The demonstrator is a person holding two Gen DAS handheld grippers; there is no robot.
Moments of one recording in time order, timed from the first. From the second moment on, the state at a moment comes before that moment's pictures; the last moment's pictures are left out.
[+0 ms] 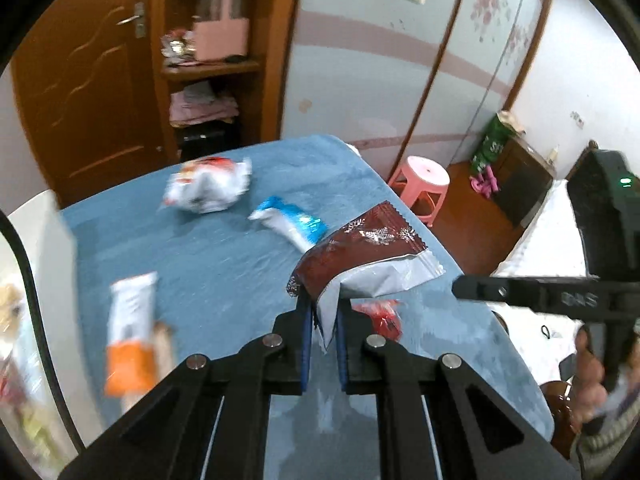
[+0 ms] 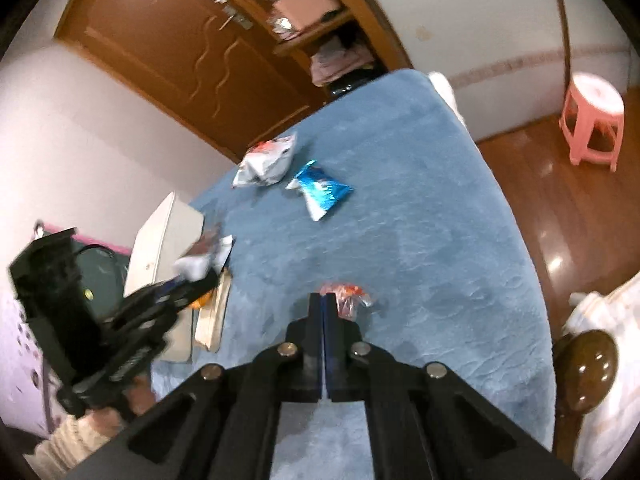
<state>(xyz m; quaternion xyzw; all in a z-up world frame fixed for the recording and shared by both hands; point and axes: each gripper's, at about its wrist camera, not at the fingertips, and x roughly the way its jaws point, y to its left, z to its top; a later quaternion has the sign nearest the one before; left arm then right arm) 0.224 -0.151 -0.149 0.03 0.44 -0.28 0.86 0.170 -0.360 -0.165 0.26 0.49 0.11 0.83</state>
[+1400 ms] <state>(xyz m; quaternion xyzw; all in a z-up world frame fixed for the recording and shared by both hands) 0.128 0.189 0.009 -0.07 0.36 -0.04 0.93 0.198 -0.118 -0.043 0.02 0.45 0.15 0.88</state>
